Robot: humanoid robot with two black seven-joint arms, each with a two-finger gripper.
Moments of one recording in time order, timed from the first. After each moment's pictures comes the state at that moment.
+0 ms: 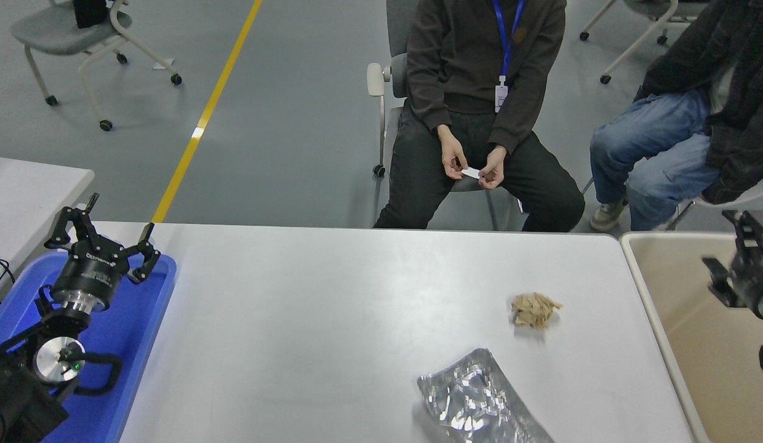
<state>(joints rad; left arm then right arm) -0.56 0.46 -0.57 -0.39 -0.24 -0.69 -0.60 0.29 -0.62 1.10 0.95 -0.43 0.03 0.25</state>
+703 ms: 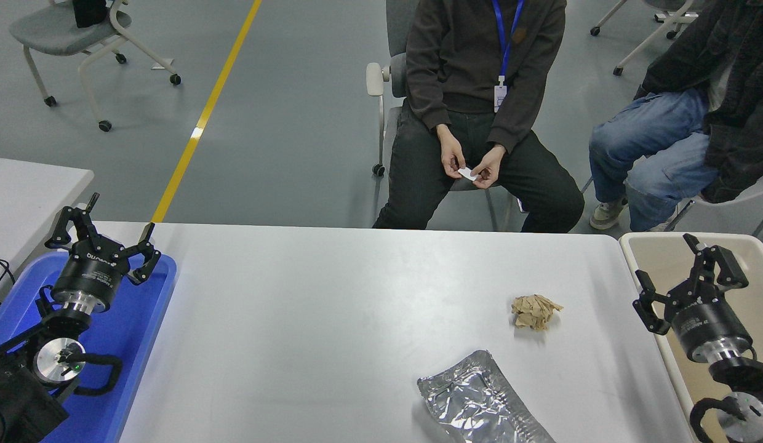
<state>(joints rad) -0.56 0.46 -0.57 -0.39 -0.24 -0.69 -0.60 0.10 -0.40 1.24 1.03 -0.41 0.13 0.41</state>
